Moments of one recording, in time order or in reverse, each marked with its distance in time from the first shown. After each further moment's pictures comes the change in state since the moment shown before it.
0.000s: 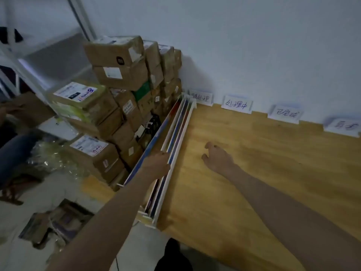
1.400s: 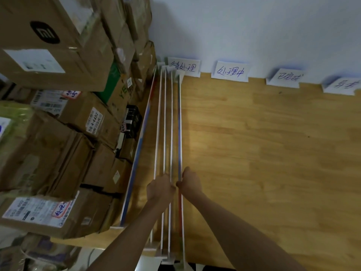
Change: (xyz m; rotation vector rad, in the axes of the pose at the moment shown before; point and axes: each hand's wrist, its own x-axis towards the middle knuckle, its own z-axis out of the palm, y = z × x) left_hand 0.119 -0.071 0.102 -0.151 -0.115 -0.105; right_hand 0.125 -0.082 0.179 0.354 -0.155 0.575
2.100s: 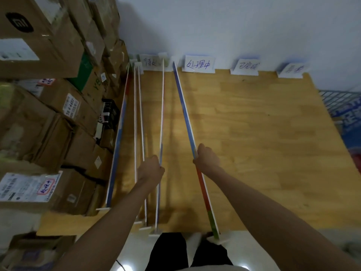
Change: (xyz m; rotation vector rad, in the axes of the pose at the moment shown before) left_hand -0.030 0.025 -0.007 -0.040 0.026 0.150; right_hand -0.052 0.079 -0.095 -0.187 0.201 0.014
